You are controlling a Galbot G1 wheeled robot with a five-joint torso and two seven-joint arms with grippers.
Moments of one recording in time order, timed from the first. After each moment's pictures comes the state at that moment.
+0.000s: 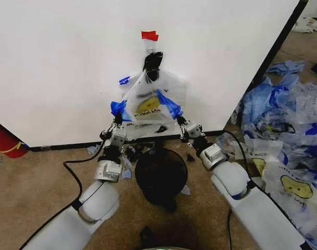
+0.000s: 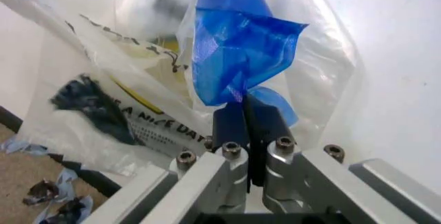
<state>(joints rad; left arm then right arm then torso) 1.03 -0.92 0.00 -2.11 0.07 0.17 -0.63 -0.97 1.09 0.13 1.98 0.07 -0.14 -0.02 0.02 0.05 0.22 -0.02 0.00</state>
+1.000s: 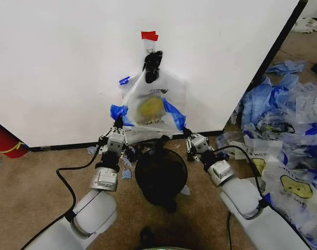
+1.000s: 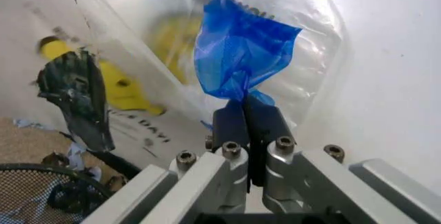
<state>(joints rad) 1.09 -0.88 0.00 -2.20 0.00 0.15 -0.64 -1.13 1.06 0.21 2.06 0.03 -0.10 -0.02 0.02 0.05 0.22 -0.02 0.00</state>
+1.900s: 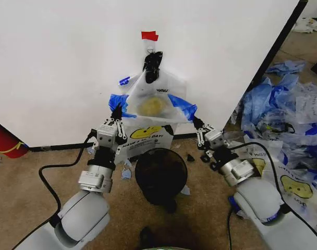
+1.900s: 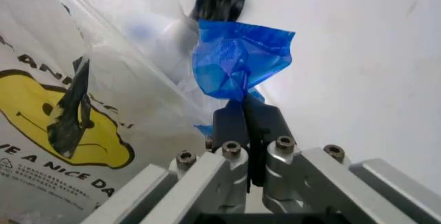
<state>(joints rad) 1.12 -0.84 -0.08 -2.41 -0.19 0.04 -0.58 -1.22 1.00 0.37 2.25 0.10 -0.05 -0.02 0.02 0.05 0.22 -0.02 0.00</state>
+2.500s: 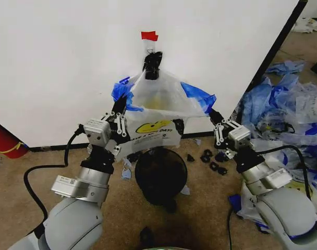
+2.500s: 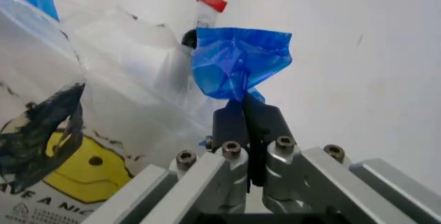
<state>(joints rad) 1.15 -0.84 -0.09 -2.51 -0.41 0.01 -0.56 -1.36 0.98 0.51 2.38 0.22 -0.04 -0.03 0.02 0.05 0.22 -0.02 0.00</state>
